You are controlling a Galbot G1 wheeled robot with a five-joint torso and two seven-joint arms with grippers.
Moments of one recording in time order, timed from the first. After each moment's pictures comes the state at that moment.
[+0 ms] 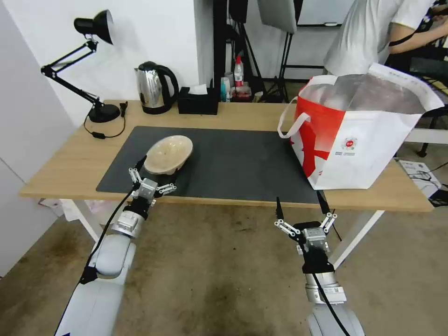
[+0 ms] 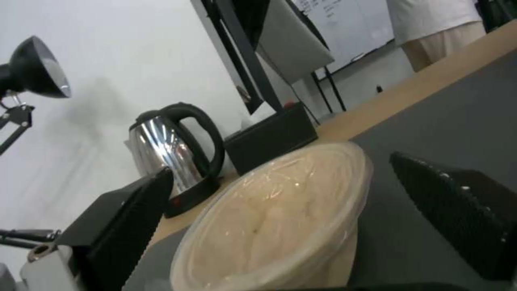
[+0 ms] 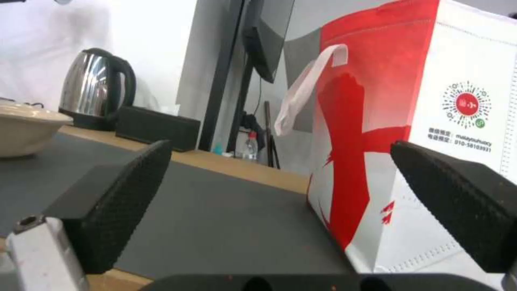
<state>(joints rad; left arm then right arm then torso) 1.21 -1.32 -0.56 -1.75 0.11 -0.24 0.20 -1.62 1.46 0.46 1.99 -0.22 0.50 0.13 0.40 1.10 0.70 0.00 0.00</state>
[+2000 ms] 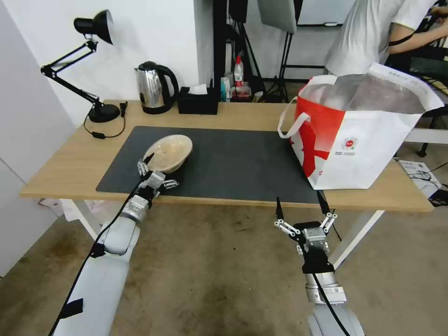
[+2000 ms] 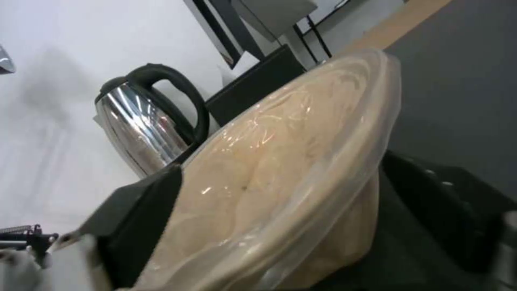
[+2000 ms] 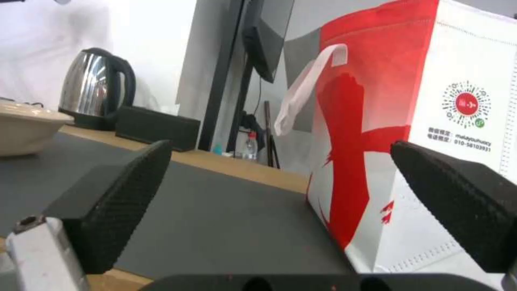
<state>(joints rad) 1.05 -1.28 -0.51 -1.58 0.22 -0.16 0.22 -1.62 1.46 0.46 1.99 -0.22 0.50 0.13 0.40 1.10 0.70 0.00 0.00</state>
